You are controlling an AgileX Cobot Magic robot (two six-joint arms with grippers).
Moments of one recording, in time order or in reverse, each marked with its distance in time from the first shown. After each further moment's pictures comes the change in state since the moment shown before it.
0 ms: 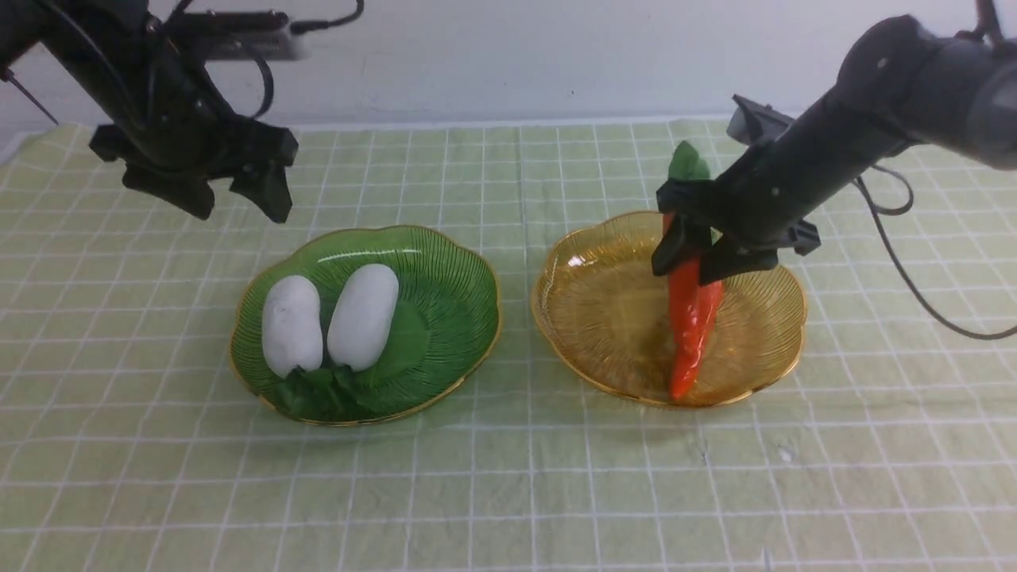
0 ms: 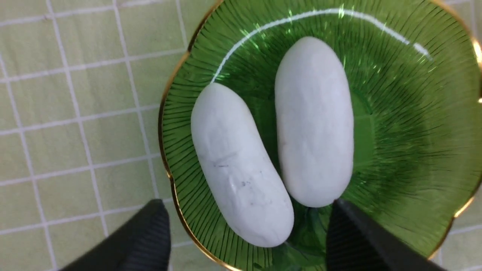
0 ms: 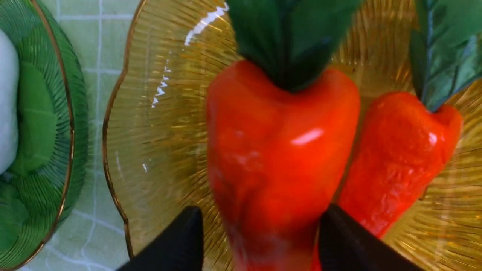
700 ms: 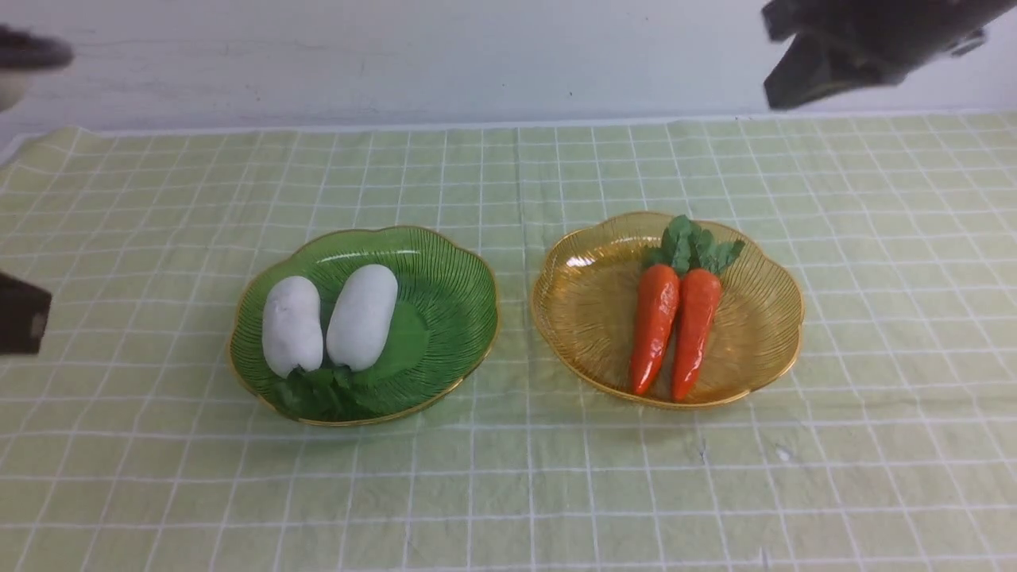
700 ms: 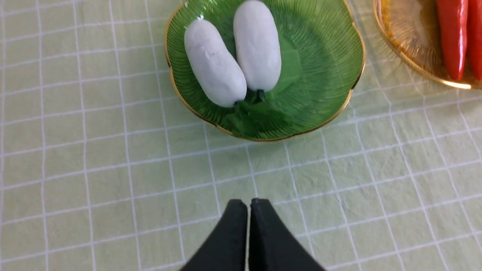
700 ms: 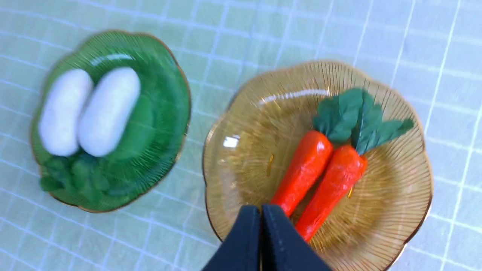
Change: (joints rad) right arm 0.002 -0.519 -0.070 -0.179 0.164 -0.016; left arm 0.000 -1.057 0.823 -0.018 -0.172 0.007
